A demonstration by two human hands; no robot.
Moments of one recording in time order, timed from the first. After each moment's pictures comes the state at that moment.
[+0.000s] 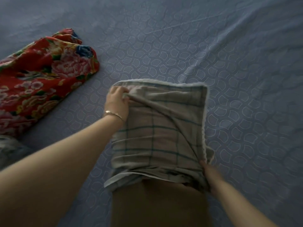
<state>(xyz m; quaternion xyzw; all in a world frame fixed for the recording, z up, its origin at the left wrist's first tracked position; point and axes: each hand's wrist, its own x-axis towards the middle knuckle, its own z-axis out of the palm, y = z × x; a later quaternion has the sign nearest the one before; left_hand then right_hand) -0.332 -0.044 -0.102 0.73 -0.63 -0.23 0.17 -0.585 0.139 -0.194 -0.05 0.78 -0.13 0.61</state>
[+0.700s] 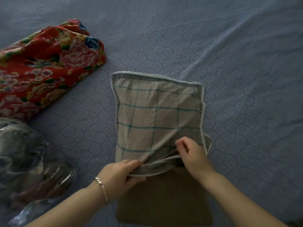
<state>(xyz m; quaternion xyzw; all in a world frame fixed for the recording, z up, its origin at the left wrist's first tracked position) -0.284 0.155 -0.067 0.51 -0.80 -0.32 0.07 -0.526 0.134 -0.094 -0.60 0.65 -0.20 0.43</state>
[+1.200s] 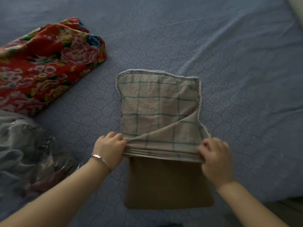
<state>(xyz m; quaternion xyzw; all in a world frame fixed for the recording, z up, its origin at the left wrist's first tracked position) -0.250 0.130 -0.066 0.48 -0.87 -0.09 -0.03 -0.554 0.190 -0.081 -0.73 0.66 -0.15 0.02</state>
